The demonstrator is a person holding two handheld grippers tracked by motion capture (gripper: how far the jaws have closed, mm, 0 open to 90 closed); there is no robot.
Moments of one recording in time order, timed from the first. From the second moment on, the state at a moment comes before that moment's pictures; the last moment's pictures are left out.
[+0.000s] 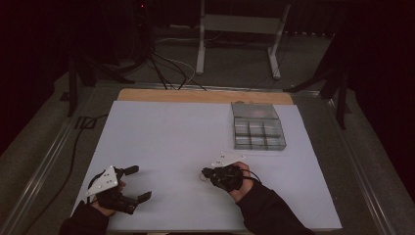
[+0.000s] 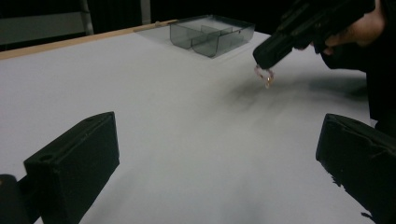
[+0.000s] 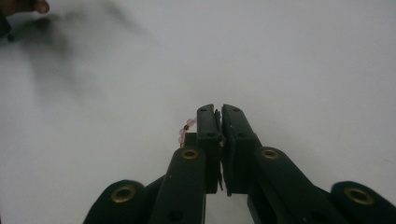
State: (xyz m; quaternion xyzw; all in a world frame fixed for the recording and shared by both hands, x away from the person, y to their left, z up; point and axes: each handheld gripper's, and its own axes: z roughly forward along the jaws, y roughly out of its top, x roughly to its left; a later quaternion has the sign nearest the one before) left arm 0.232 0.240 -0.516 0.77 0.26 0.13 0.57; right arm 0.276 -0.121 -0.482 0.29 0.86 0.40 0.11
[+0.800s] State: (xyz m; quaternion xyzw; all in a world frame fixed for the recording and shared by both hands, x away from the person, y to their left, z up) left arm 0.232 0.240 -0.515 0.76 0.26 0.13 0.57; right arm 0.300 -0.158 -0.461 0.34 0.83 0.42 0.15
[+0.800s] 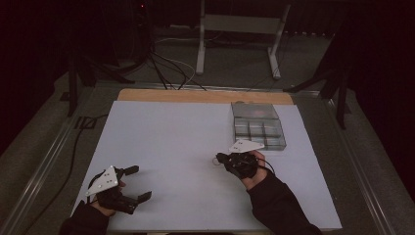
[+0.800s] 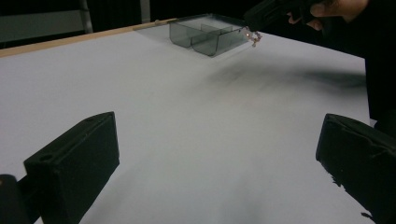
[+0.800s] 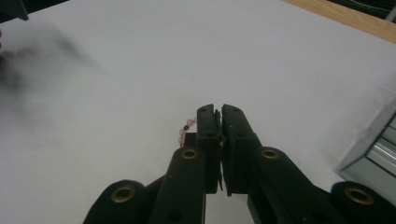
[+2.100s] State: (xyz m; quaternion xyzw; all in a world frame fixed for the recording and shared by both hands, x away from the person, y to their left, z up) left arm 0.232 0.239 -0.515 0.76 0.26 0.13 0.57; right arm 0.326 -0.231 -0.439 0.43 0.77 0.42 0.22
